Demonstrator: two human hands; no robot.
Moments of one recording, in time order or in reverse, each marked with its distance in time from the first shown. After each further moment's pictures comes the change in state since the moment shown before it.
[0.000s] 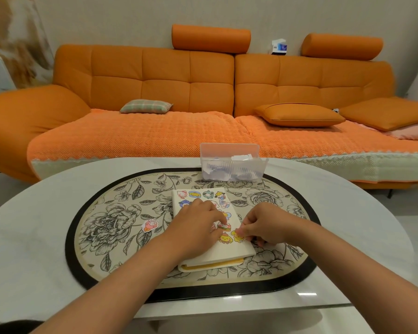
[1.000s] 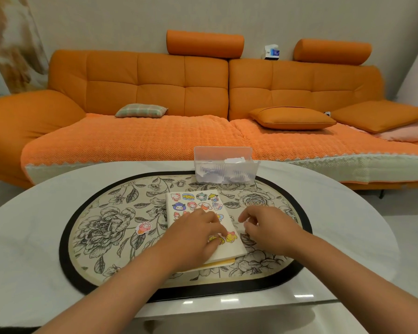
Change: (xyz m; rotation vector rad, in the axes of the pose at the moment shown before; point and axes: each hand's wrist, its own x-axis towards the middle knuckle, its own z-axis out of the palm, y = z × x) left_hand -0.012 0.007 0.005 0.051 -0.017 0.144; right_hand -0.018 0.026 0.004 -0.347 0.349 -0.217
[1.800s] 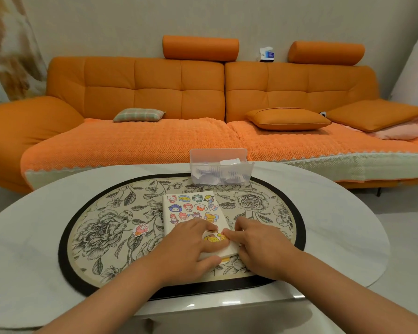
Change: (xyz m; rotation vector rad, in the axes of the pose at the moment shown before) left_hand -0.021 0.008 0.001 0.057 -0.086 0.042; right_hand -0.024 0.004 0.022 -0.325 -0.021 -0.358
